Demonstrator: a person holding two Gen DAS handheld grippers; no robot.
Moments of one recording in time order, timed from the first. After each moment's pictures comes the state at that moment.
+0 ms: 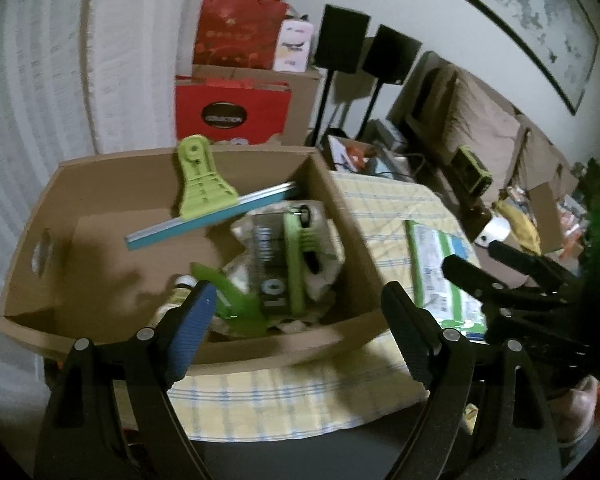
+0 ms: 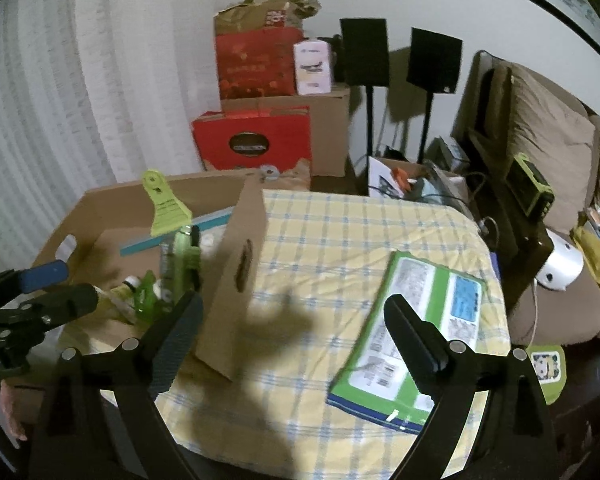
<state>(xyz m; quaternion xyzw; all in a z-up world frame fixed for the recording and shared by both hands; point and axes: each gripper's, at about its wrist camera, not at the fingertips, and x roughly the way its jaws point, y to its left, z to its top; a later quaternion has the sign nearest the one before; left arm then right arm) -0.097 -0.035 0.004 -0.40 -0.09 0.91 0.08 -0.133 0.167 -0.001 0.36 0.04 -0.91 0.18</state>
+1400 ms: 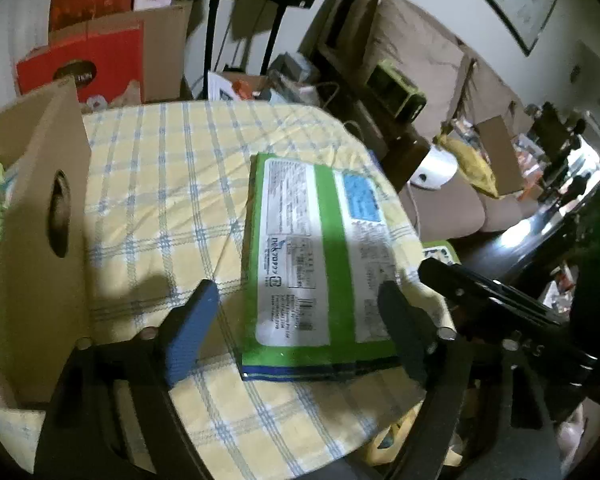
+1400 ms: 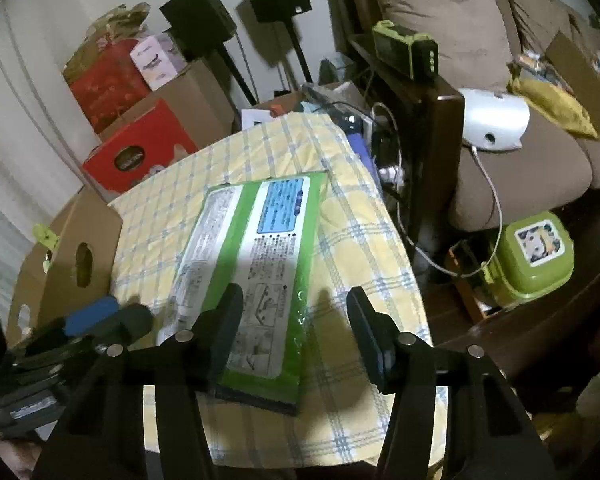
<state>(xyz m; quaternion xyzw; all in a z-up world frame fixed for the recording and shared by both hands) -0.161 0.164 -0.079 -0.48 -0.07 0.85 0.20 -0.166 0.357 -0.079 0.44 -0.14 -0.88 0.07</state>
